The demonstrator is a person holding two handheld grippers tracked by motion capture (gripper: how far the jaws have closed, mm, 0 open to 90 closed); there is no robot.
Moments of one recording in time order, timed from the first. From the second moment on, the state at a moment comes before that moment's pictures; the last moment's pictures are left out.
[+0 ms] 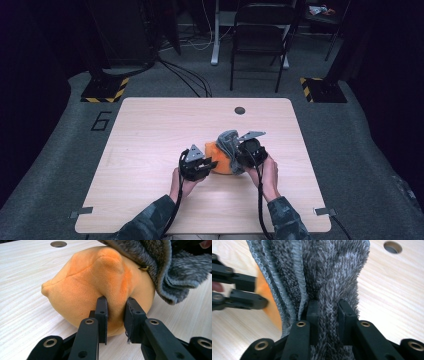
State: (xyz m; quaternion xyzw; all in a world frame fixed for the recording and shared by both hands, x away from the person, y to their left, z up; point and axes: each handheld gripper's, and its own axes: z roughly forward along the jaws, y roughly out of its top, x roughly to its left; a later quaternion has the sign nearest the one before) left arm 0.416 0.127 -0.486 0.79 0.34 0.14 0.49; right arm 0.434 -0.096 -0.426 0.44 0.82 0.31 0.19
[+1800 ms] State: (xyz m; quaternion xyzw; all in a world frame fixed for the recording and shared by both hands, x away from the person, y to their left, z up) left arm 0.418 0.131 -0.490 0.81 0.34 0.16 0.45; right arm 0.434 -0.093 -0.431 0.43 0.83 0.28 0.21
